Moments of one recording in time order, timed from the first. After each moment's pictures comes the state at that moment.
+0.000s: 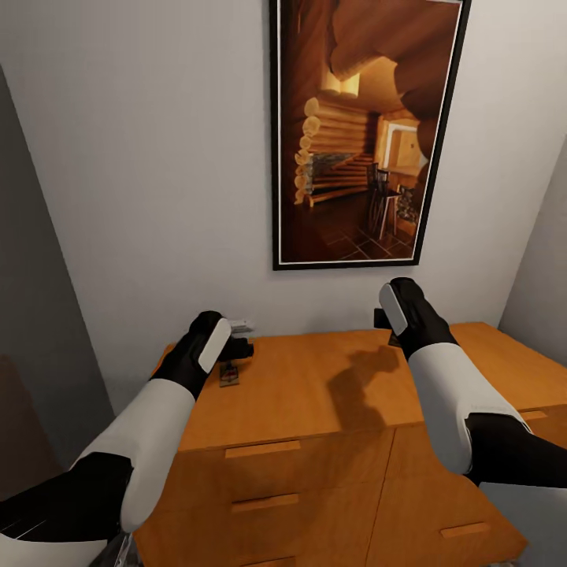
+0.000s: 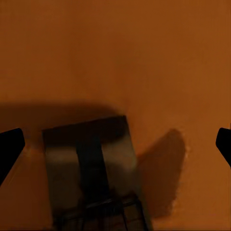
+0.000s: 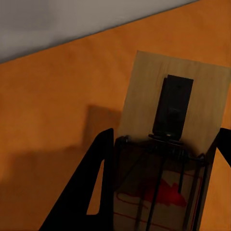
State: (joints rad) left arm -1.05 -0.17 -0.06 -0.73 0.37 1.02 0.43; right arm -1.20 0.04 -0.08 -0.70 -0.22 1.05 -0.58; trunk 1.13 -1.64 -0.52
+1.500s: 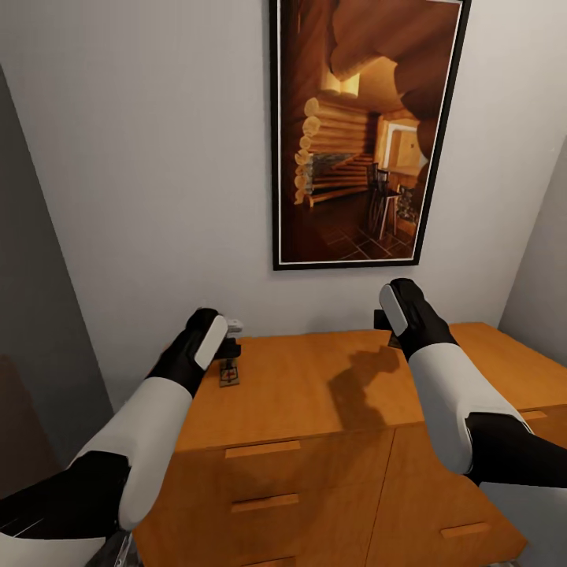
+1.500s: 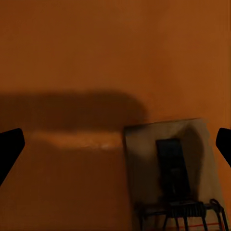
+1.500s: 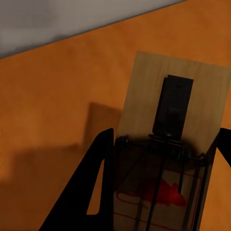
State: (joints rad) left arm -1.05 -0.16 -0.05 -0.74 0.39 1.04 0.60; right arm -1.20 0.04 -0.08 -0.69 -0.22 1.05 -0.58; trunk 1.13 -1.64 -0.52
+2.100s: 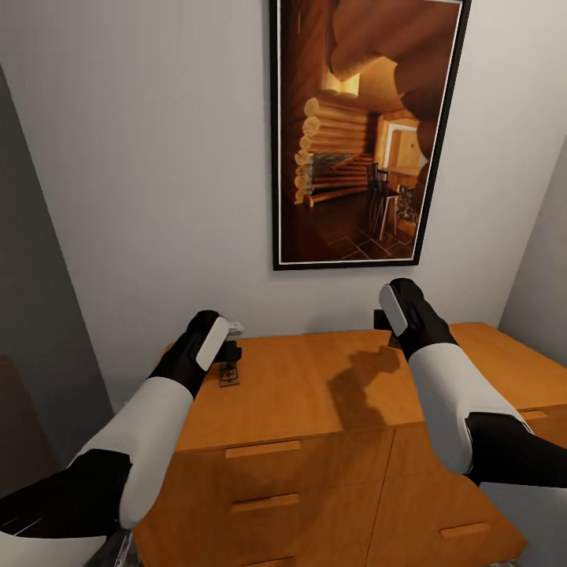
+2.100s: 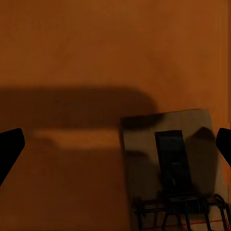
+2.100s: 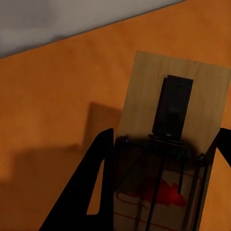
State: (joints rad) left arm -1.06 -0.17 -0.05 -0.72 0.39 1.04 0.60; right arm -1.20 0.04 -0.08 -0.69 -0.22 1.05 -0.58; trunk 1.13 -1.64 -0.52
